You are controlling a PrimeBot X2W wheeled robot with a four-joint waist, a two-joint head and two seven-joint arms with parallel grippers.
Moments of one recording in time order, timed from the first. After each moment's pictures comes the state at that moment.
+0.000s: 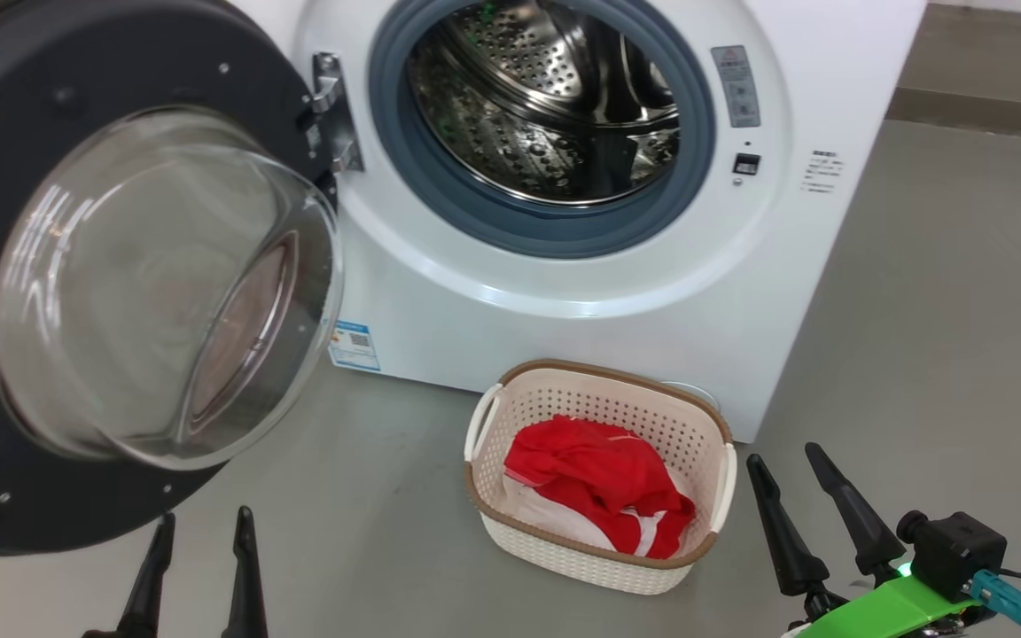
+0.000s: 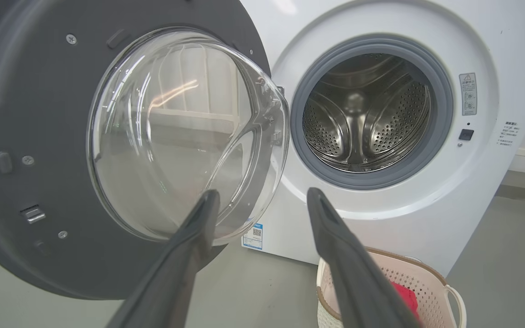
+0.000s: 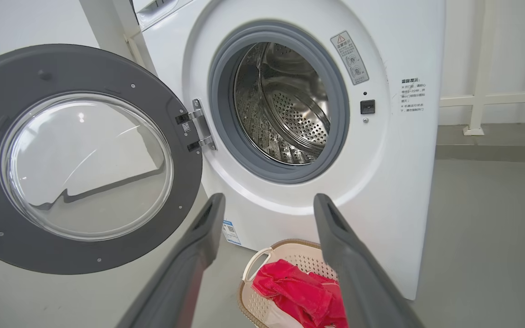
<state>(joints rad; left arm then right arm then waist) 0.08 0.05 0.03 0.09 -0.16 0.03 -0.25 0.01 -0.10 0.14 0.20 0.47 0.13 -0.26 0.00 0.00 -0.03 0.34</state>
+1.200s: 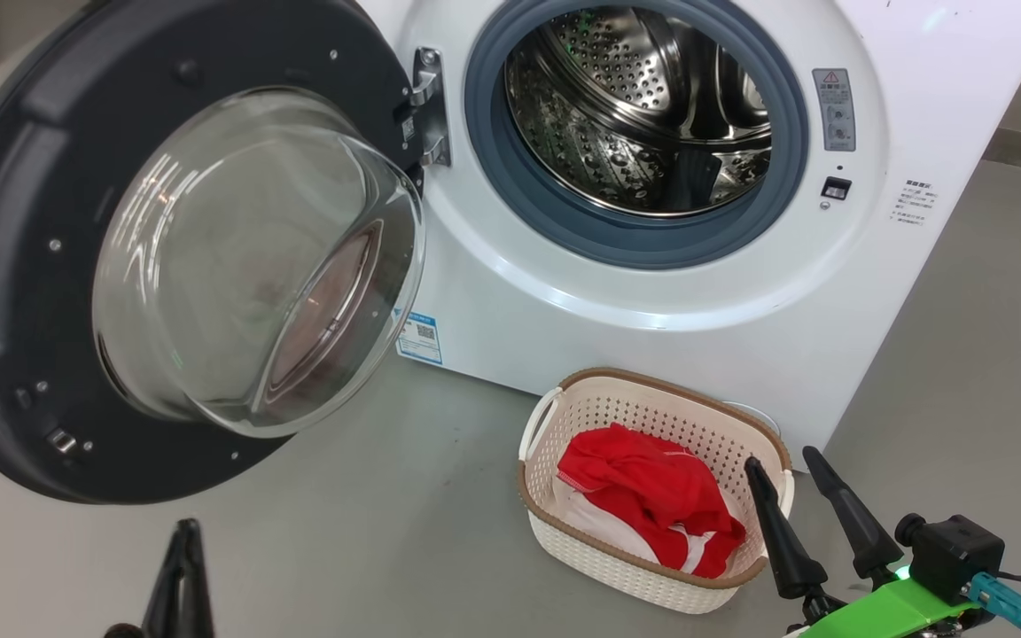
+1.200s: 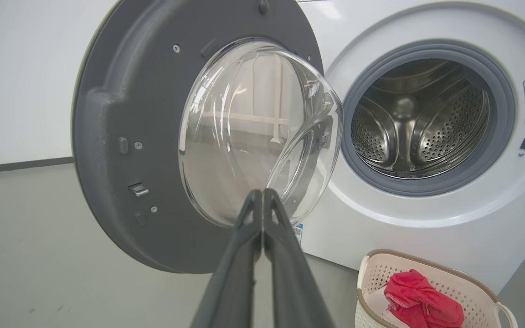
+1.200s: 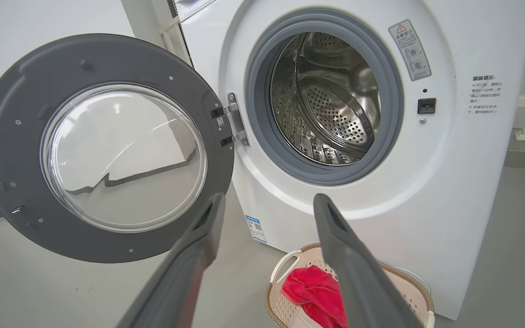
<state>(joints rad) 0.10 0.05 0.04 0.07 -0.15 0.06 -0.25 0.02 -0.10 0.15 0.21 0.47 0.13 -0.26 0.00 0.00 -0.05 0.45</state>
